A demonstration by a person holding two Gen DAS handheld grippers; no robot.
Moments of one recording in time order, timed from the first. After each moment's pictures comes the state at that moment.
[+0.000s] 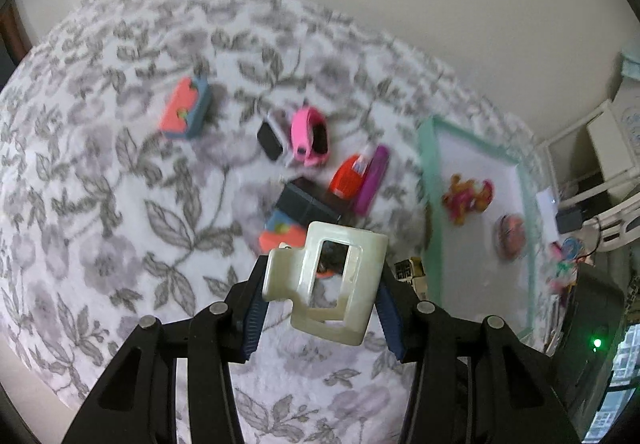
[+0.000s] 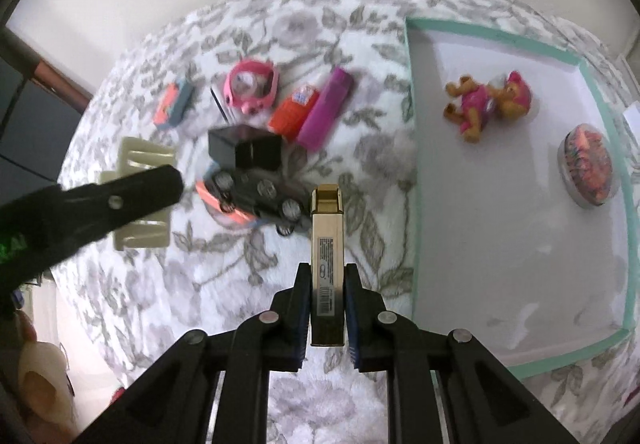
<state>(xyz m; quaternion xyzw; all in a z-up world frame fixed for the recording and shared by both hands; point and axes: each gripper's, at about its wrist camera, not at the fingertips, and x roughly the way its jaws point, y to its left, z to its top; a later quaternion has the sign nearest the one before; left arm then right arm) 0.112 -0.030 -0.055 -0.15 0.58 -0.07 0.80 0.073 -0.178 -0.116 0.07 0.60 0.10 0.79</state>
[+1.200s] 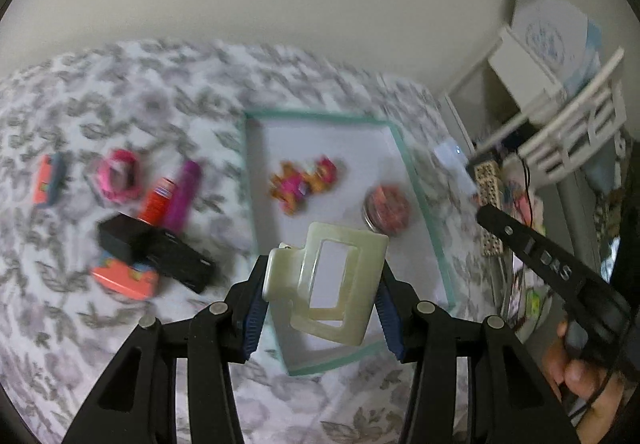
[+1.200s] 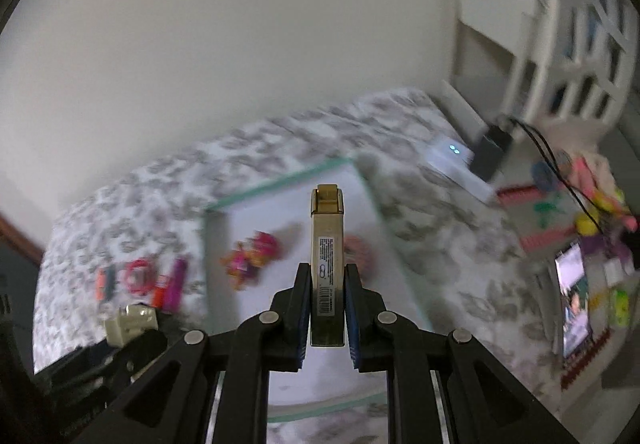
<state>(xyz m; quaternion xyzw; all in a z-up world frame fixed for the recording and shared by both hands) 0.106 -0.160 -0.036 -0.09 0.55 -0.23 0.79 0.062 -0.364 -0.017 0.15 0.47 -0.12 0.86</state>
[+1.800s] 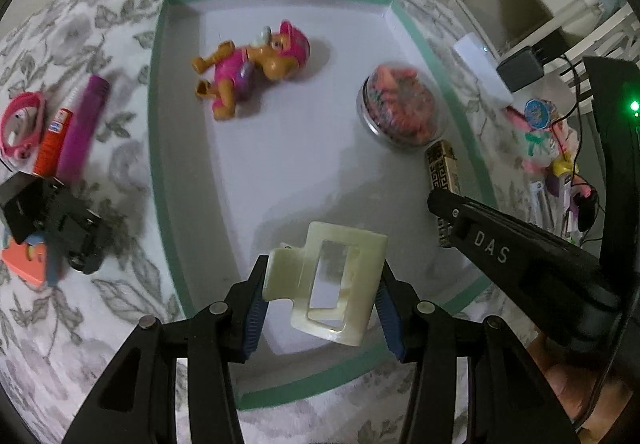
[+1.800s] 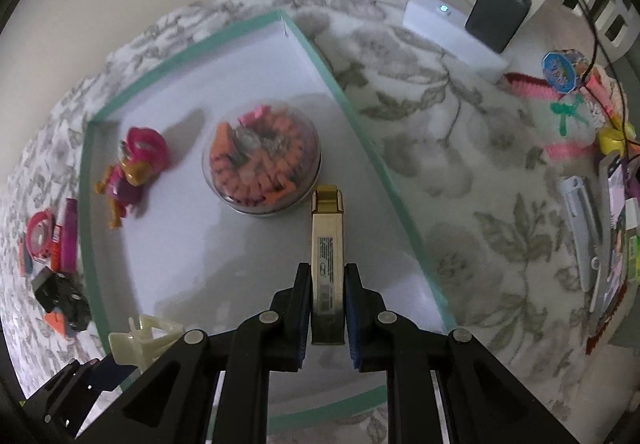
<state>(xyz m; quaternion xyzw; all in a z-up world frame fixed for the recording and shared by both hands) 0.104 -0.227 -0.129 -0.02 0.64 -0.24 0.73 0.077 -0.381 -0.142 0.15 0.60 -0.16 0.77</state>
